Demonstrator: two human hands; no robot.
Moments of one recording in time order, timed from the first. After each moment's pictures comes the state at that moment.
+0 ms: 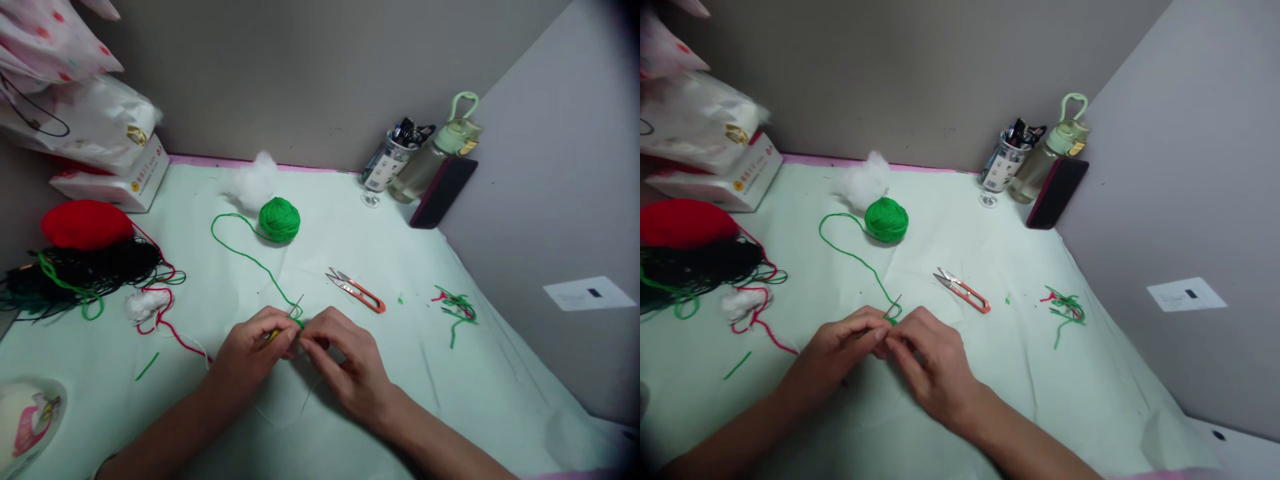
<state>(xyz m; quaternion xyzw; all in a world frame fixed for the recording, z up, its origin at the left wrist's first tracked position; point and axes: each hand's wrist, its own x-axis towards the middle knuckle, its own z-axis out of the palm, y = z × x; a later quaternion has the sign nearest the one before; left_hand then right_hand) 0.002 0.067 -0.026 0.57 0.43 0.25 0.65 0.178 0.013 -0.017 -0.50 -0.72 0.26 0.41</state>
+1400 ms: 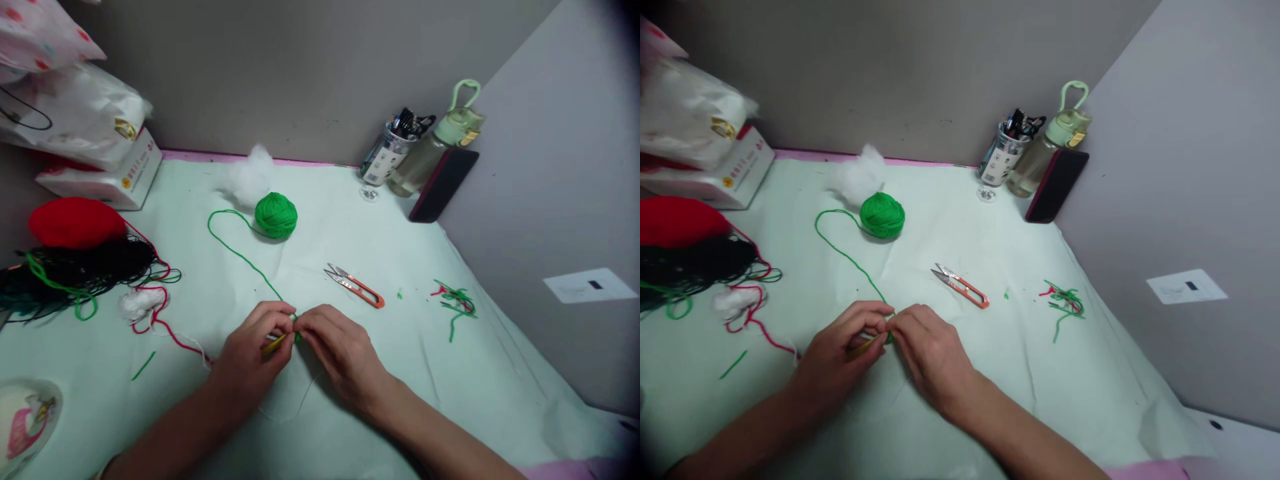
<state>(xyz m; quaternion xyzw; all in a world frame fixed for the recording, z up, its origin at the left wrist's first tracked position) -0.001 0.055 -0.040 0.69 0.45 0.25 0.51 0.183 0.014 -0.028 -0.51 -0.75 0.23 0.35</state>
